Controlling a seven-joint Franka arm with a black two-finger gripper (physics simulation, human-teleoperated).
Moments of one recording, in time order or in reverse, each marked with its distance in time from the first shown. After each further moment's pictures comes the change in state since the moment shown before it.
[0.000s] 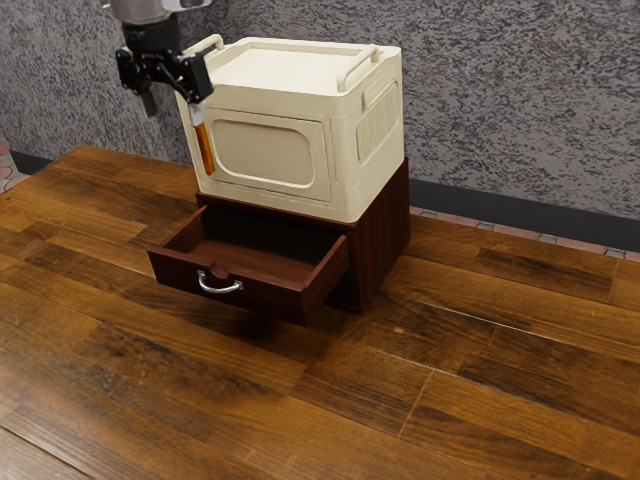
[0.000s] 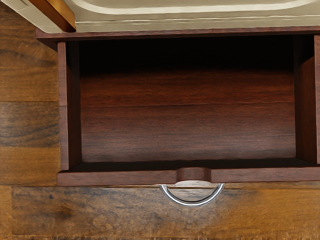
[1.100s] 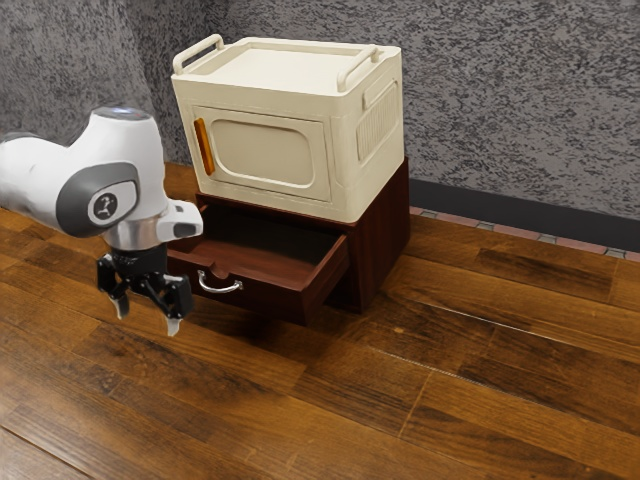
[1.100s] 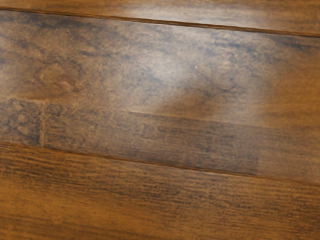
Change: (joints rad) arm 0.171 -0.530 -0.247 -1.224 0.023 0.538 -0.173
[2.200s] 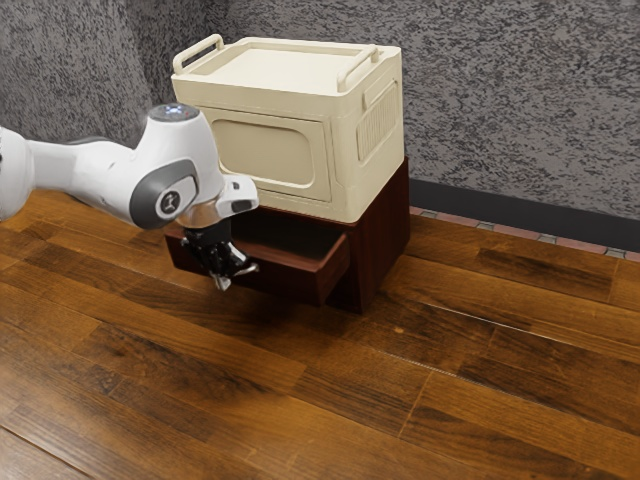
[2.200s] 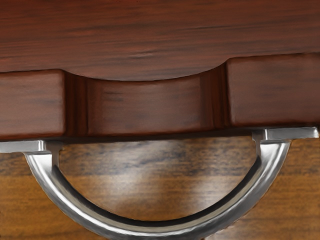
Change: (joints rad) arm 0.029 0.370 -0.029 0.241 0.062 0.356 0.054
